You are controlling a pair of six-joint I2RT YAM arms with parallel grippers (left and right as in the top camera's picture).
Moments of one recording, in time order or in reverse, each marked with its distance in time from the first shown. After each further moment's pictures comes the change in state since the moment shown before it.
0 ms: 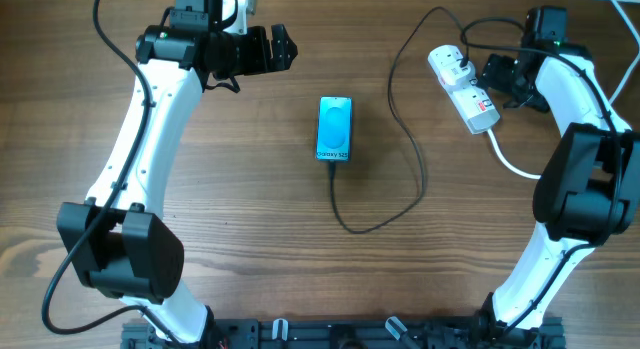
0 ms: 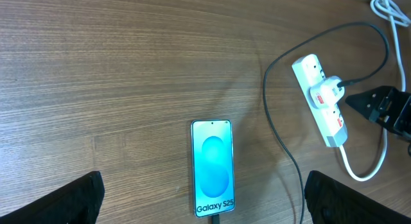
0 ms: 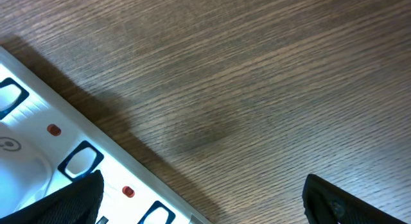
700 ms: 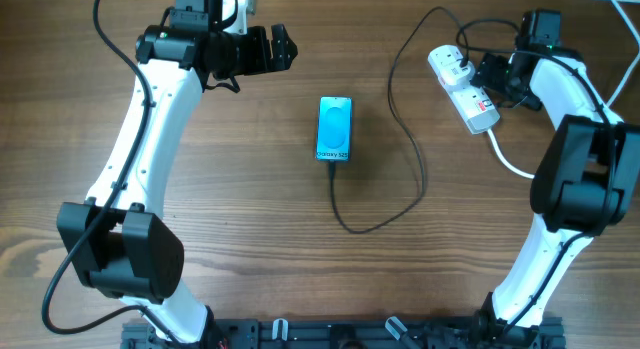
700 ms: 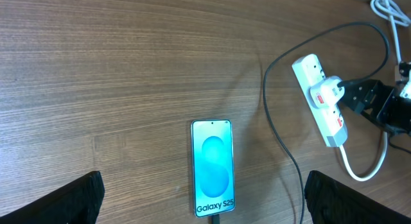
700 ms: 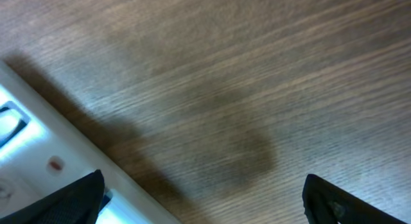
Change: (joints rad) left arm 0.000 0.000 0.000 0.000 0.000 0.000; right arm -0.002 0.068 -0.001 0.104 -0.041 0.010
